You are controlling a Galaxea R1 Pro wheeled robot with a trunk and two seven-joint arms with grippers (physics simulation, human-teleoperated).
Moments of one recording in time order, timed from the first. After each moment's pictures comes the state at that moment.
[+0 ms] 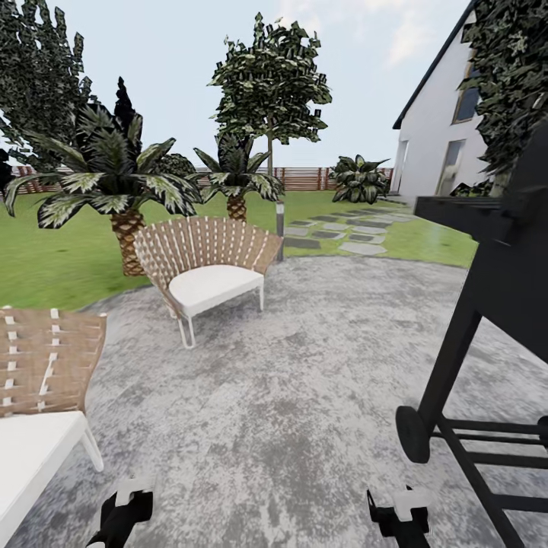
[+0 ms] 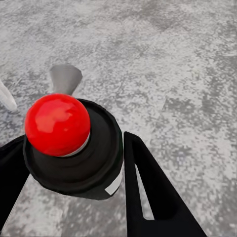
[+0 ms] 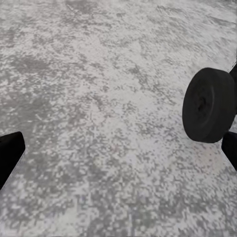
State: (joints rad) left arm -0.35 0.11 0.13 -0.40 0.03 -0.29 0.00; right arm -0.45 -0.07 0.06 -0.03 0.10 -0.70 -0.14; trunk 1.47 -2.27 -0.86
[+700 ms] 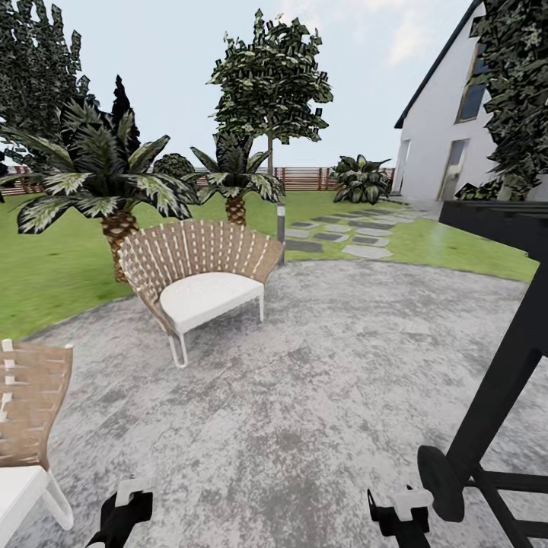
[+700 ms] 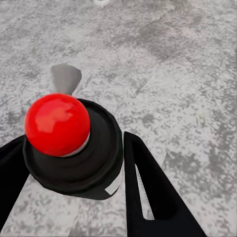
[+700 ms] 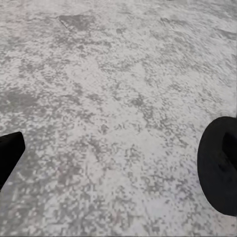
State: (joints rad) left arm -0.34 0.11 0.12 -0.40 0.03 -0.29 0.00; right arm -0.45 -0.07 0.06 -0.03 0.10 -0.70 -0.14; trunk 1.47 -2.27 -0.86
